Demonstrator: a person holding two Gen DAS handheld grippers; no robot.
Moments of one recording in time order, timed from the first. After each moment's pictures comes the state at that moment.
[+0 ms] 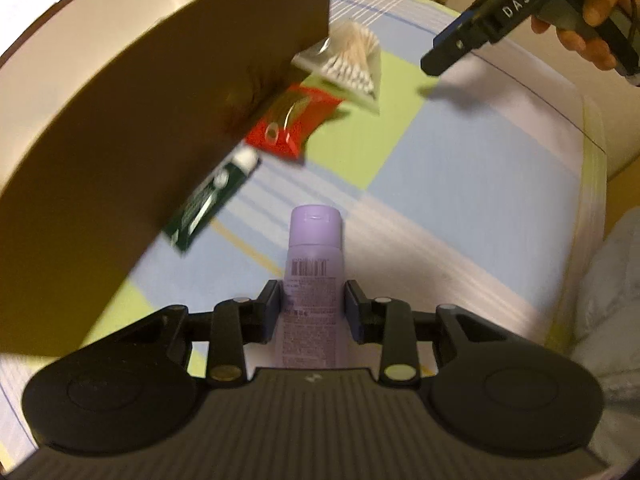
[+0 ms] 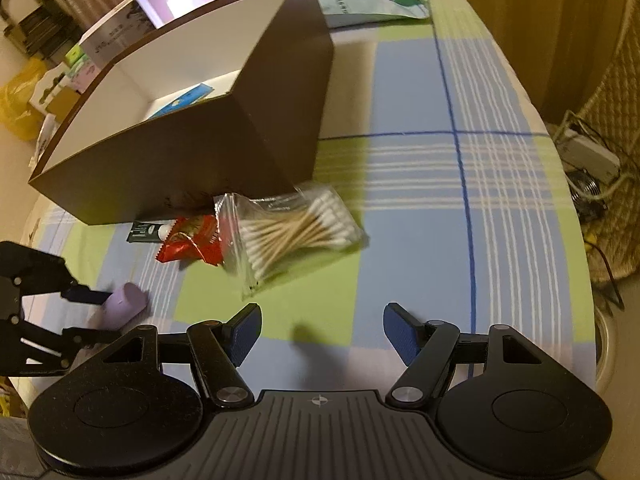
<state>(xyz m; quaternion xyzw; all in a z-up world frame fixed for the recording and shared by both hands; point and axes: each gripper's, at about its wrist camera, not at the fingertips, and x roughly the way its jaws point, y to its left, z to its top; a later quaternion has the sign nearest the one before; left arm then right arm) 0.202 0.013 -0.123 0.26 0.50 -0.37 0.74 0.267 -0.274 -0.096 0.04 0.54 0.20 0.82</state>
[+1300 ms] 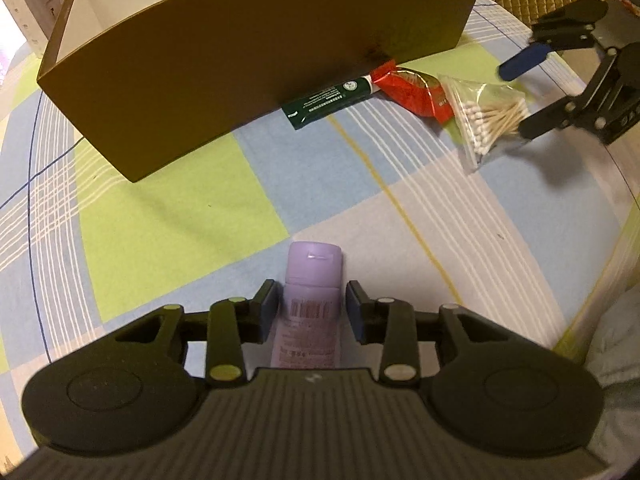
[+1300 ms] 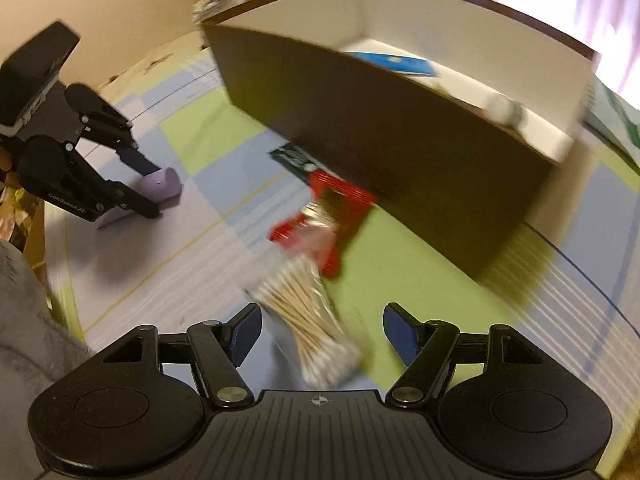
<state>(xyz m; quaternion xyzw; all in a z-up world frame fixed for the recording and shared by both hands) 0.180 0.076 -0.119 0.15 0.55 -0.21 0.79 0.254 -0.180 -0.102 -0.19 0.47 0.45 0.73</state>
